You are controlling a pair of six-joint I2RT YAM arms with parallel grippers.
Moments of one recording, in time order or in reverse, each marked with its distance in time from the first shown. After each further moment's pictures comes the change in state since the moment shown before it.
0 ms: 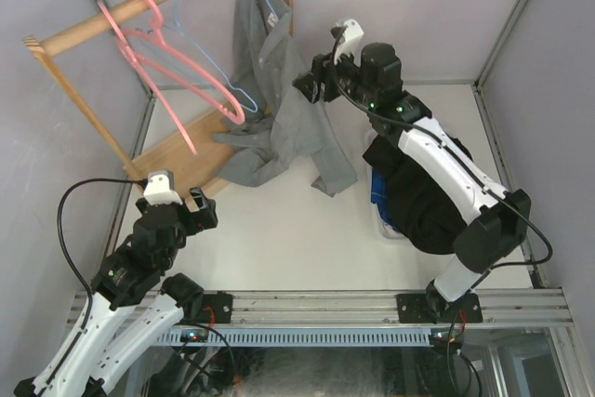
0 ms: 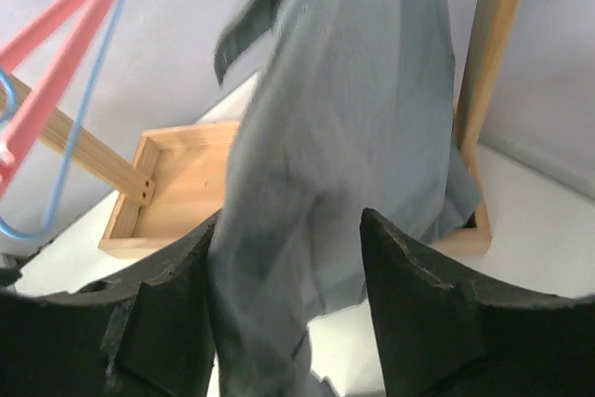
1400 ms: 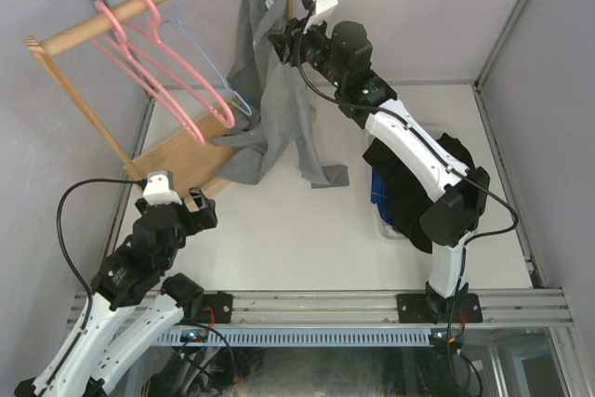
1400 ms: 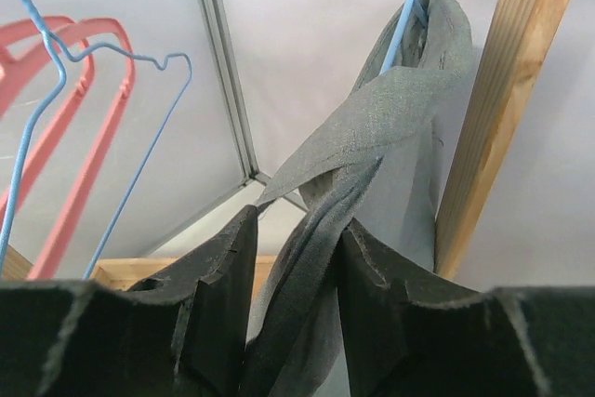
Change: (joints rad) left arm 0.004 -0.002 0.000 0.000 0.000 0.000; right arm 0.095 0.295 0.441 0.131 0.179 -0.129
